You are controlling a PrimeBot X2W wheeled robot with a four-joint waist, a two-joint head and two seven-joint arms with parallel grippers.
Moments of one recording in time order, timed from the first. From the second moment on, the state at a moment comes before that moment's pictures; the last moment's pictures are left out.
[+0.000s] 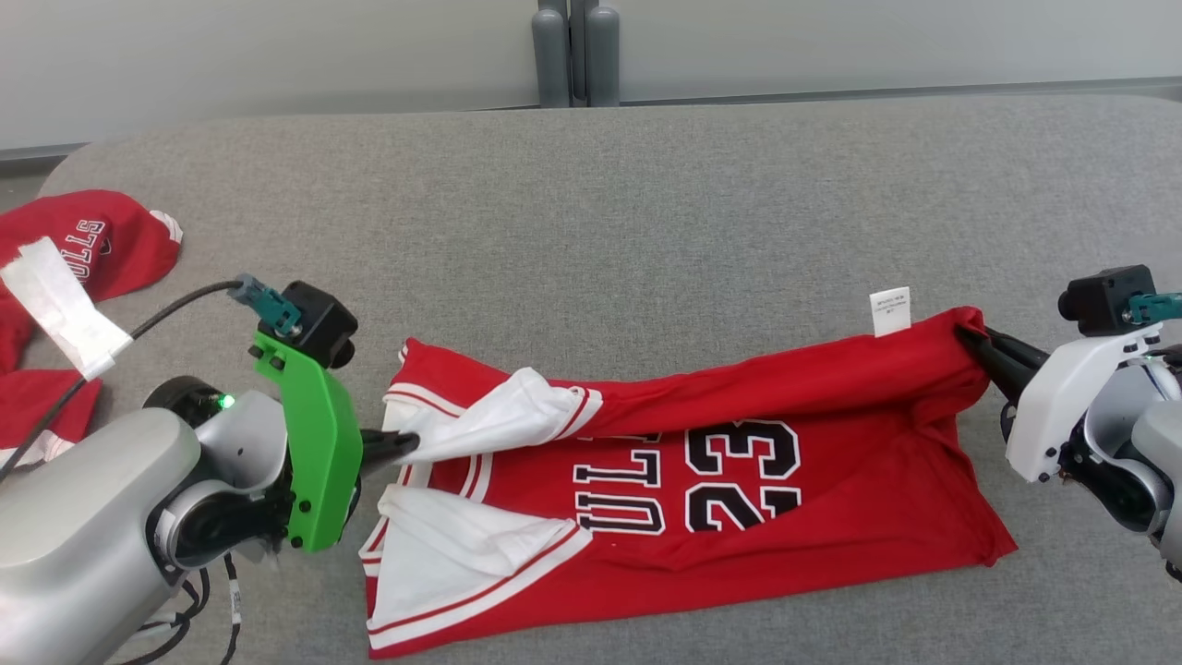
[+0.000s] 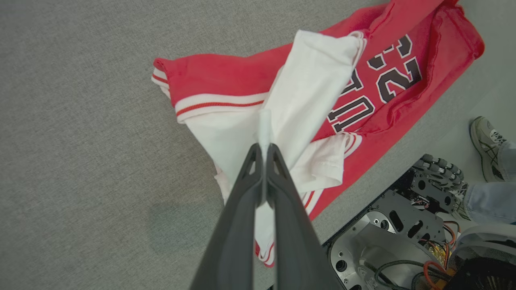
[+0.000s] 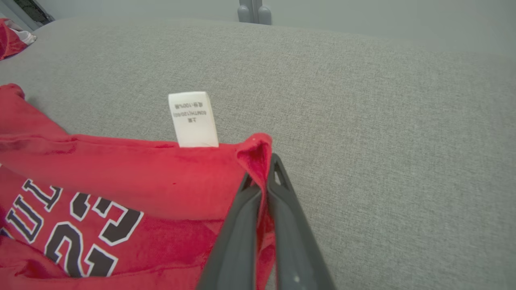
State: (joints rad) left arm -0.85 0.76 -1.18 0.14 -1.31 -0.11 0.57; right arm -0.70 -0.73 1.02 0.56 1.12 0.13 -0.11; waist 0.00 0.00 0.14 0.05
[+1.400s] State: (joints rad) left arm -0.74 0.73 -1.24 0.18 -1.41 -0.06 0.71; right arm -0.76 -0.83 1.28 0.46 1.14 0.13 0.12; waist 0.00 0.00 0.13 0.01
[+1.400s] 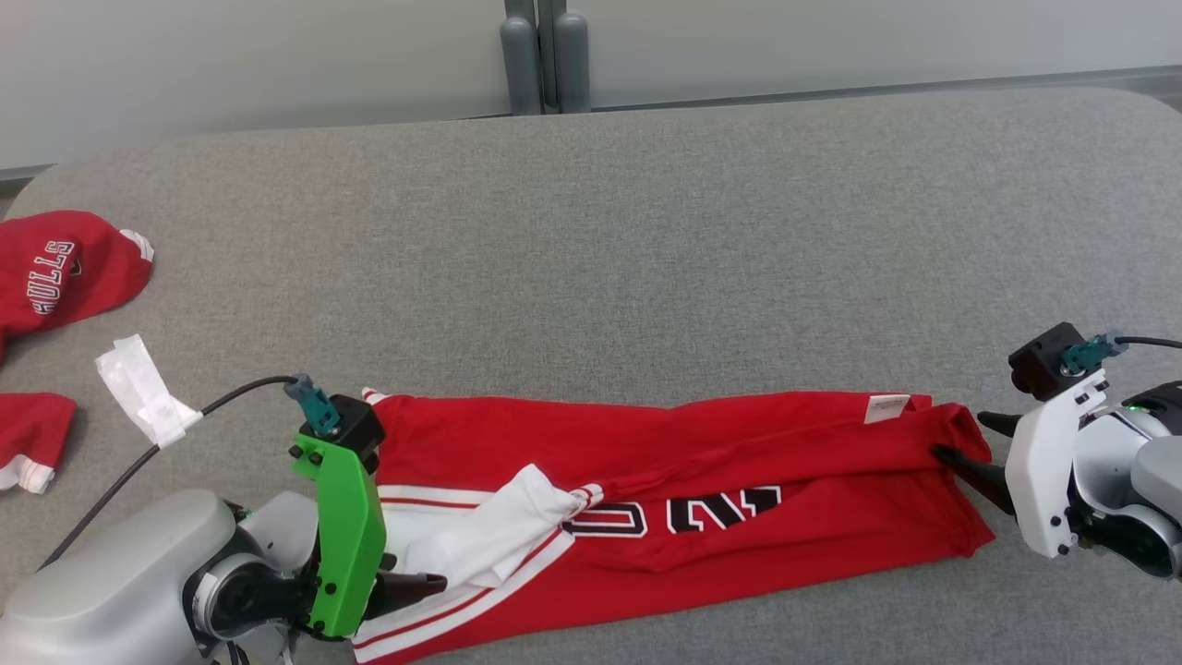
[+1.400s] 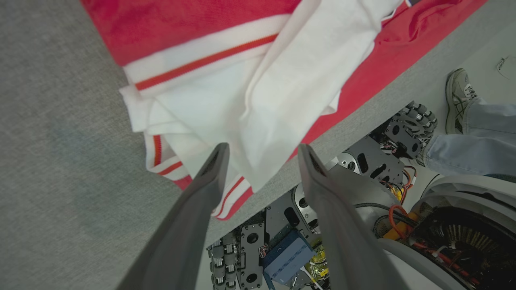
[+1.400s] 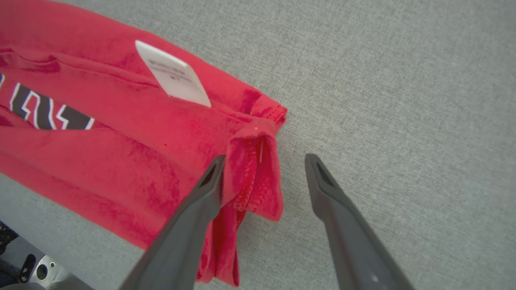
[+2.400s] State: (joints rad) left arm -0.51 0.86 -0.91 0.01 -1.19 0.25 -0.23; right arm -0.51 -0.74 0.61 0.41 0.99 0.13 -0.26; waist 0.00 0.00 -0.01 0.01
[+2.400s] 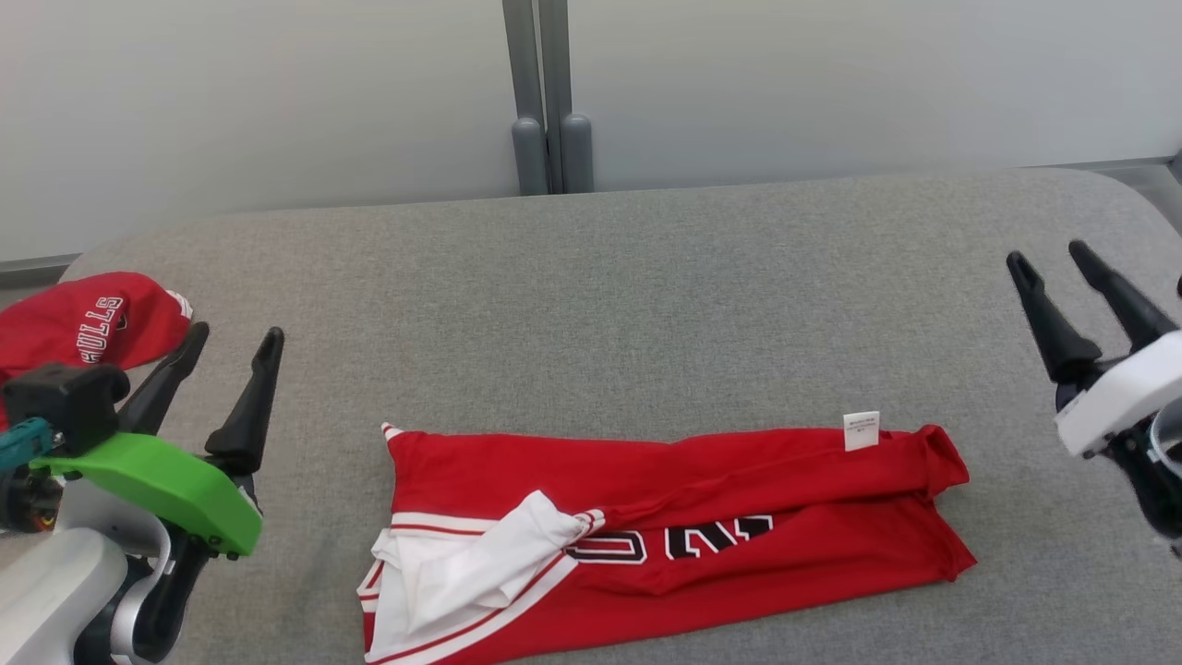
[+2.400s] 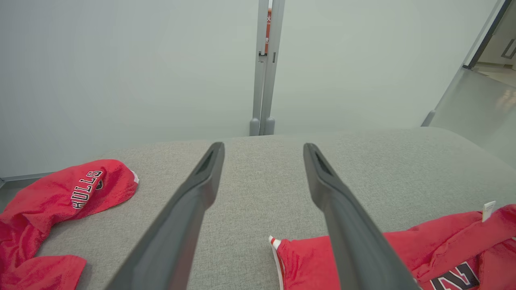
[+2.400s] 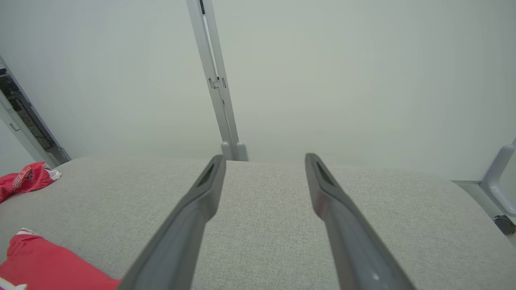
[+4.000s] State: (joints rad) left arm -0.01 0.14 -0.13 0.16 -0.36 -0.07 -0.26; right arm -0.28 -0.42 0.40 0.68 0.93 0.13 0.12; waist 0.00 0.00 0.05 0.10
